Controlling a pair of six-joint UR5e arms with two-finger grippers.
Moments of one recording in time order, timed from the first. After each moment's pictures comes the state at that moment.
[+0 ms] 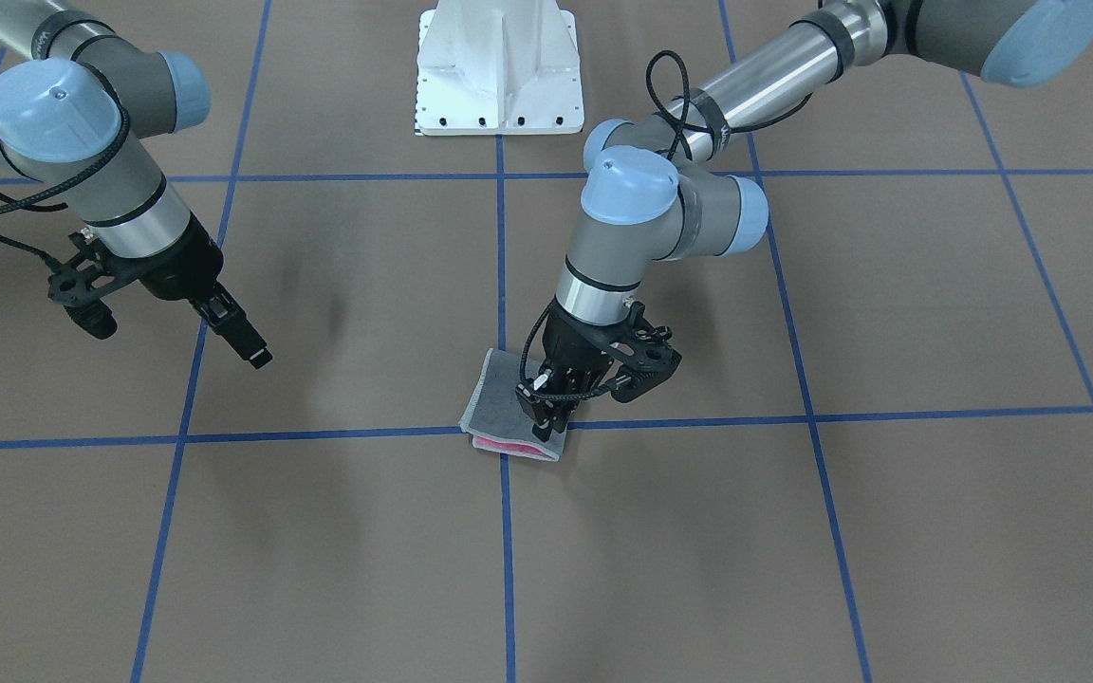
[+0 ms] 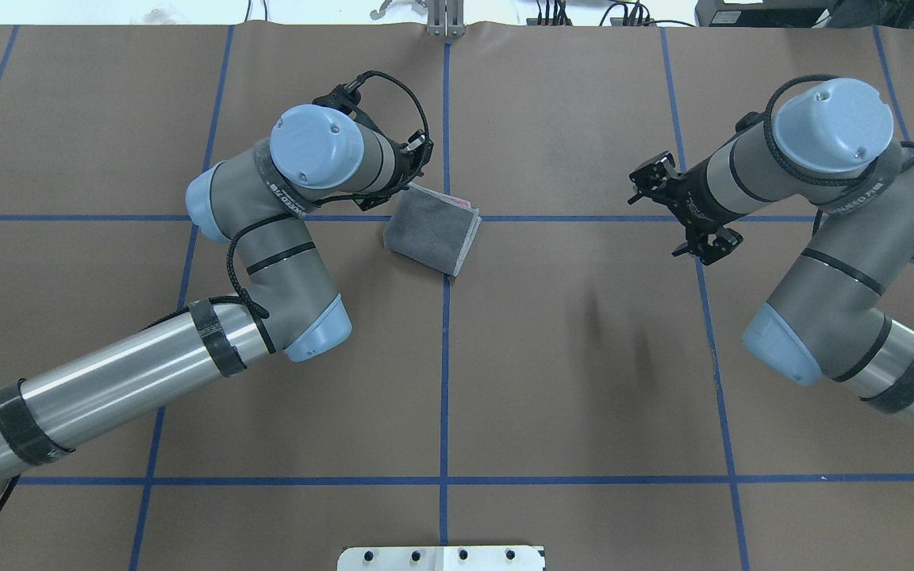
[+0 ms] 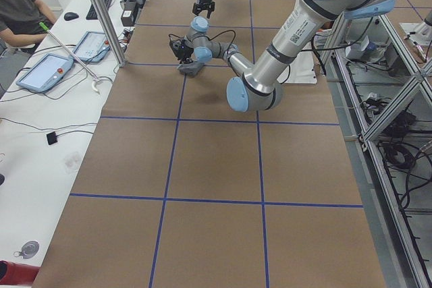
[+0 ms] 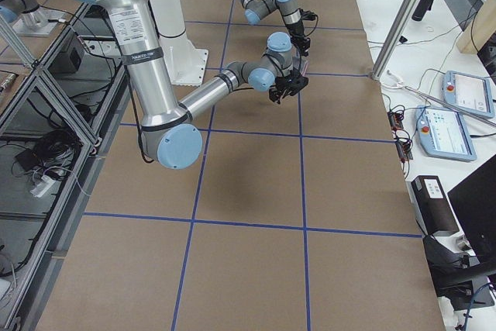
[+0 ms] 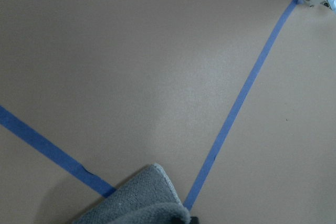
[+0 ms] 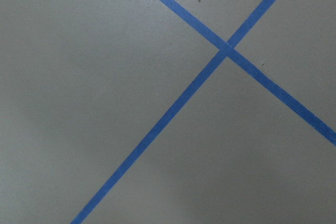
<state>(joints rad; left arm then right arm) -0.64 -2.41 -1.26 -2.16 -1.67 -1.86 0.80 -1.25 1.78 -1.25 2.01 1.91</state>
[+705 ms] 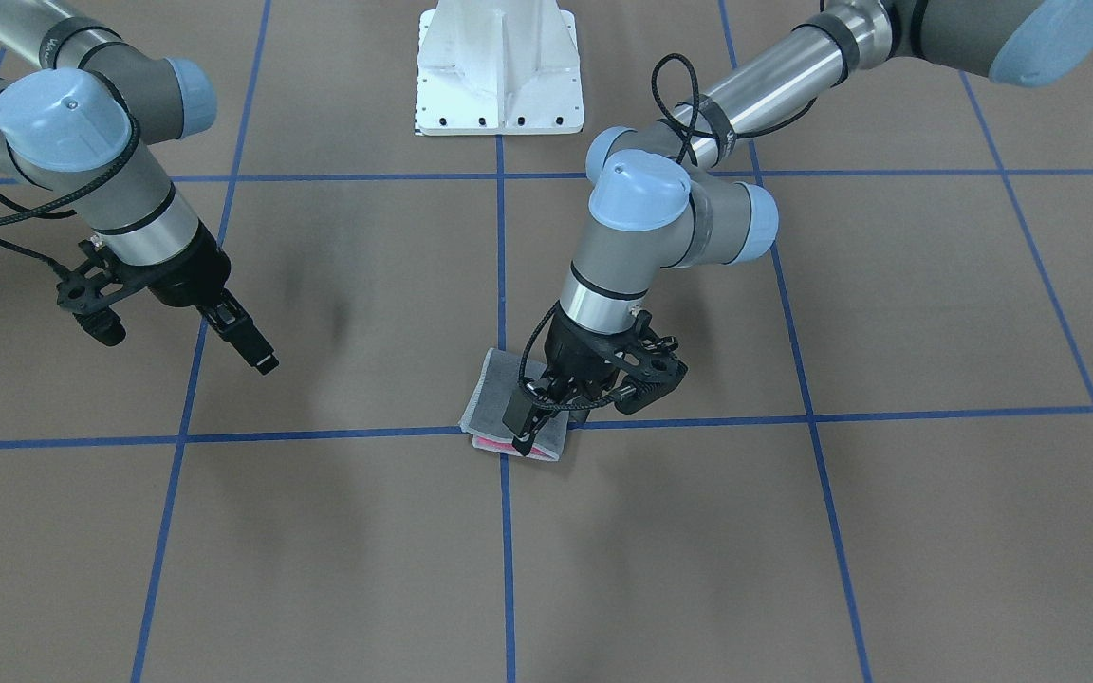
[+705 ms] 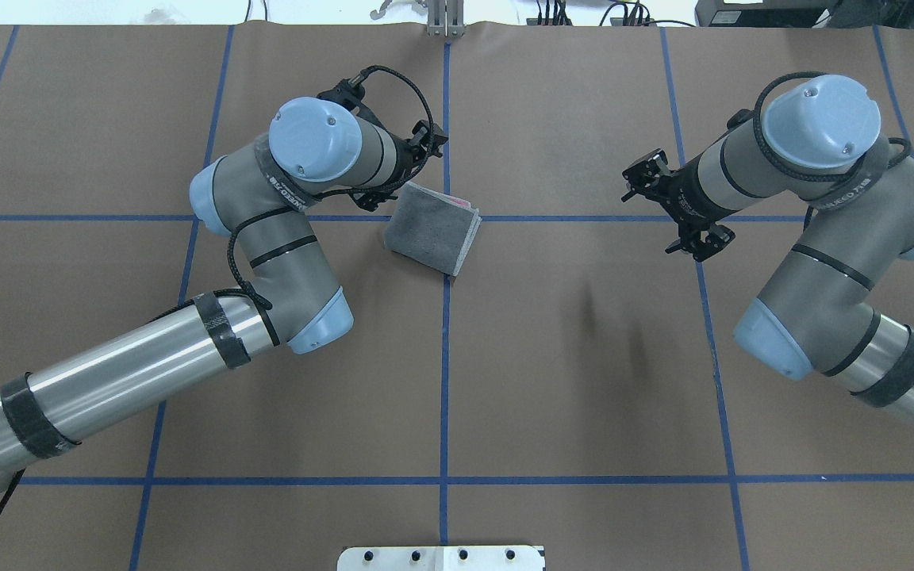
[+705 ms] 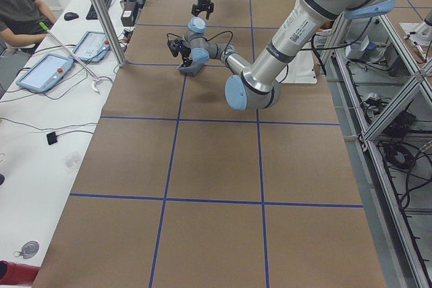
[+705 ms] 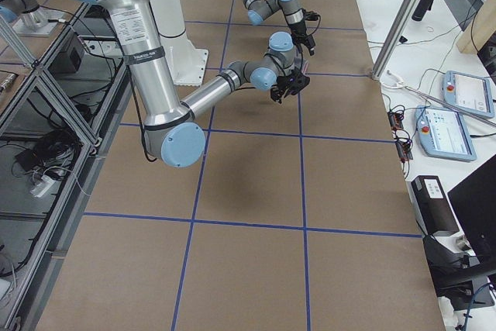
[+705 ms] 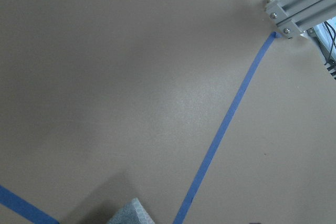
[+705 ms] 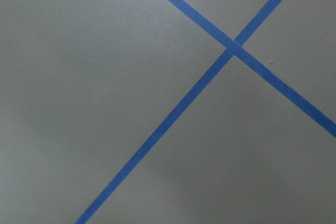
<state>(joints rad) -0.63 -2.42 -1.19 -2.25 -1.69 -1.86 0.81 -1.23 1.76 -1.25 2.01 1.91</state>
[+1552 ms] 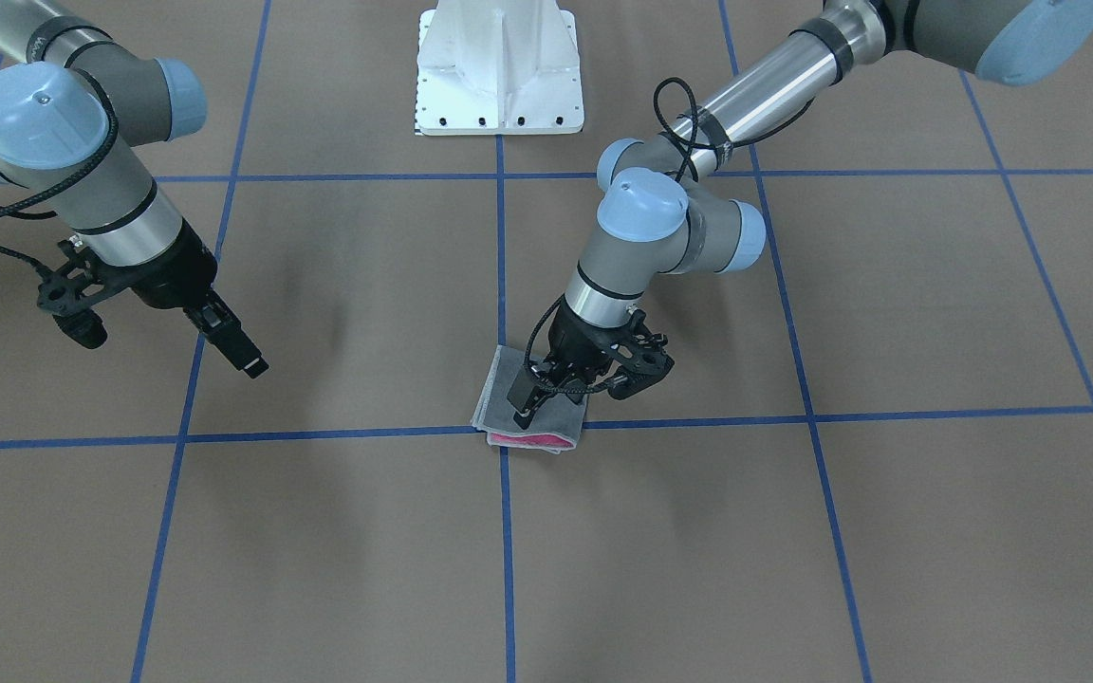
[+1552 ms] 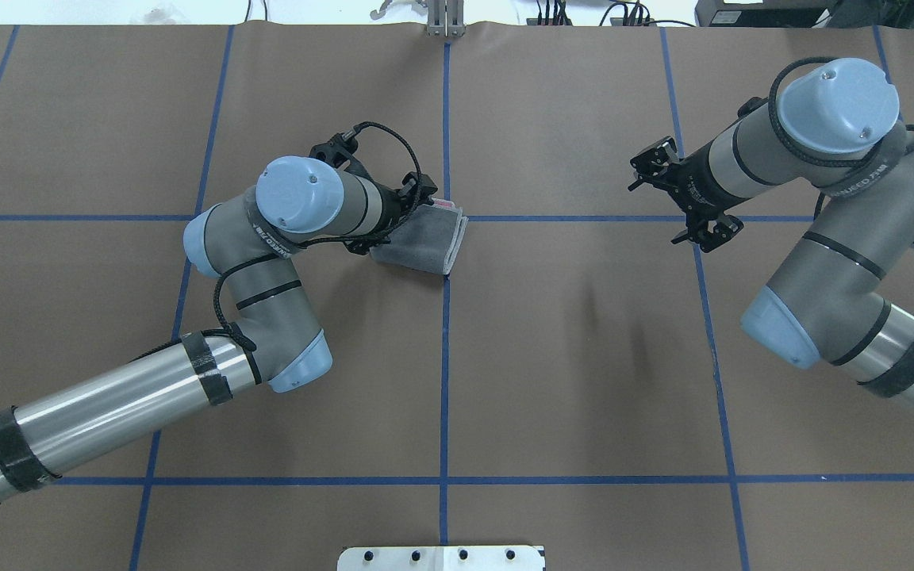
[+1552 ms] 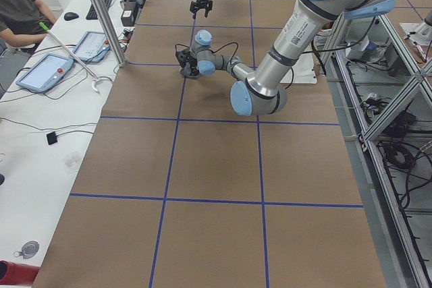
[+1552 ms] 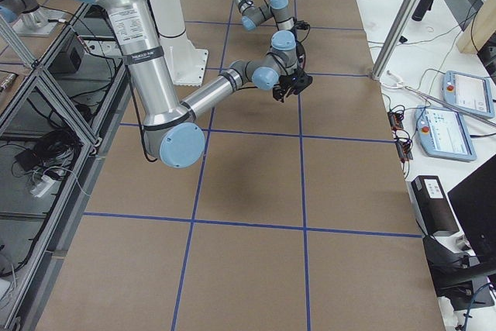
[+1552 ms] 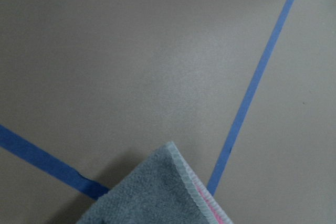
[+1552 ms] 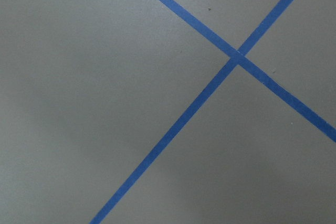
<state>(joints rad) -0.59 -2.34 -1.21 -2.32 -1.72 -1.86 0.83 -1.23 1.77 -1.25 2.03 1.91</state>
